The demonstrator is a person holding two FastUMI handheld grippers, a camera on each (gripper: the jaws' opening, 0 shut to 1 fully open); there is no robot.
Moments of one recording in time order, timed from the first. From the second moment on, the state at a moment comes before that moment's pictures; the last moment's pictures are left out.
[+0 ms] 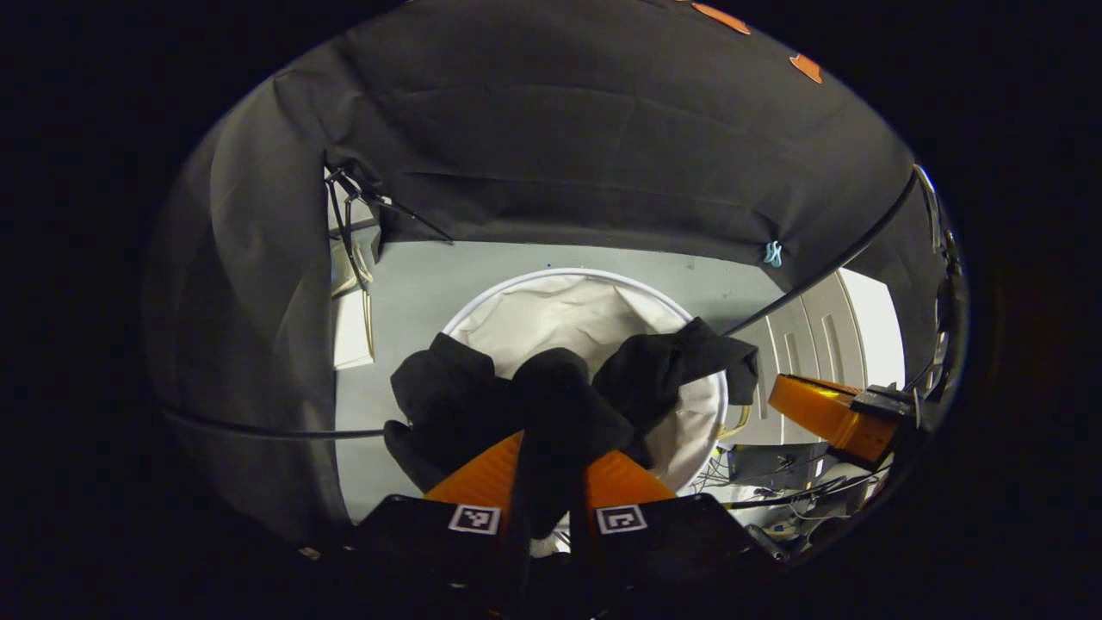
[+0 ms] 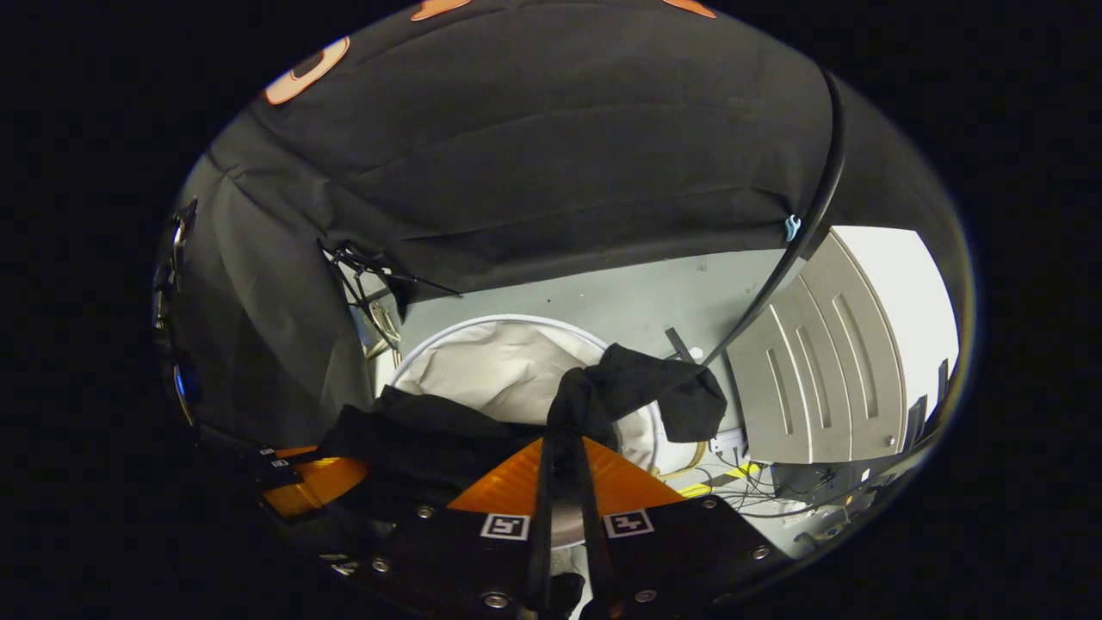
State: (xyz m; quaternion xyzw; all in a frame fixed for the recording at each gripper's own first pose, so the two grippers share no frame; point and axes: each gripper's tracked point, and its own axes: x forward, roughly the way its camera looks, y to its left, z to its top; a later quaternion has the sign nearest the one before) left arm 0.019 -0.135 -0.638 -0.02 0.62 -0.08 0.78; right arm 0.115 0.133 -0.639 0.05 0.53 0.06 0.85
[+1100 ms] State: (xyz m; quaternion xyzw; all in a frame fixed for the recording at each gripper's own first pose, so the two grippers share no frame) left arm 0.012 -0.095 -0.418 -0.04 0.47 -0.03 0.88; right arm 0.055 0.037 -0.448 0.06 0.43 0.03 0.90
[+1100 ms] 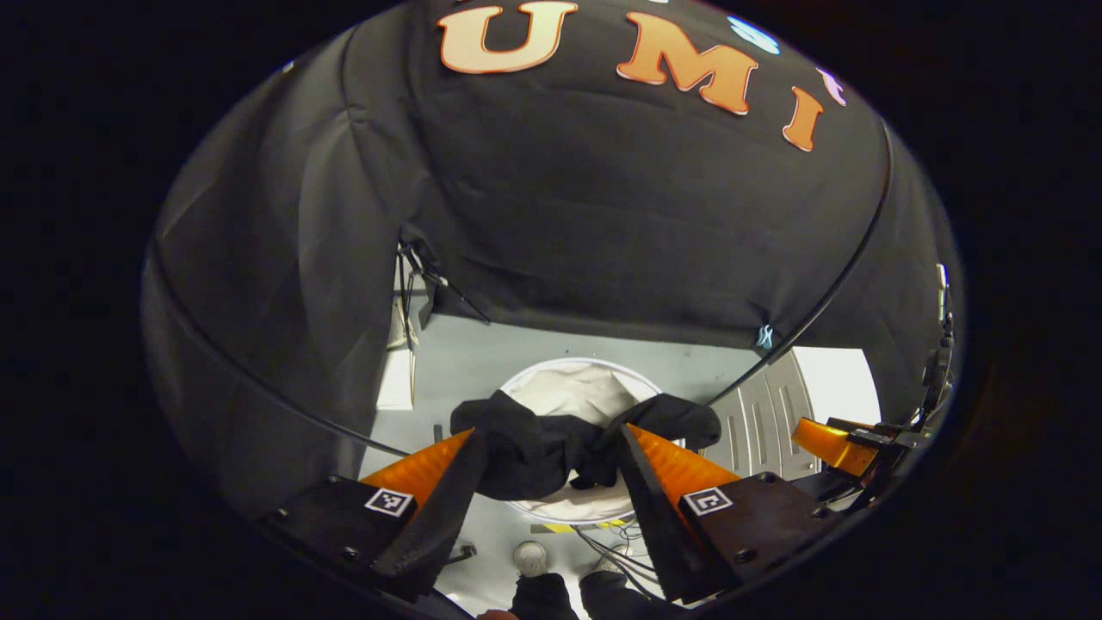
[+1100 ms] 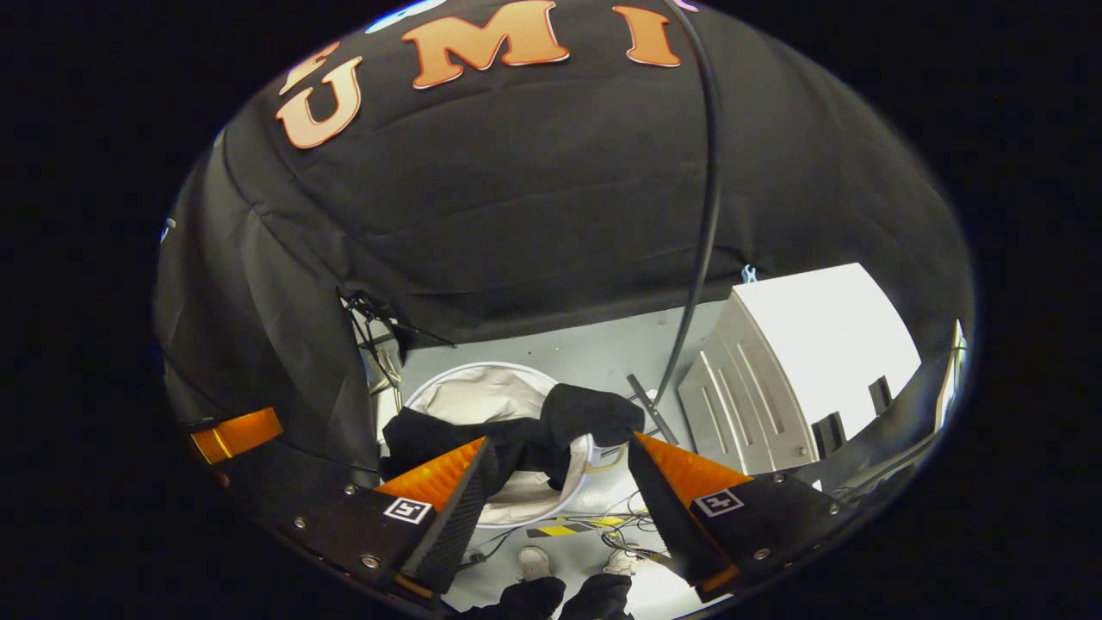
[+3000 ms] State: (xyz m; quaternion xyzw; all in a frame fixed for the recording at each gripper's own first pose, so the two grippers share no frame) left arm 0.028 -0.098 0.017 -0.02 0.04 0.02 1.00; right arm 0.050 -0.104 0.024 0.05 0.04 0.06 1.00
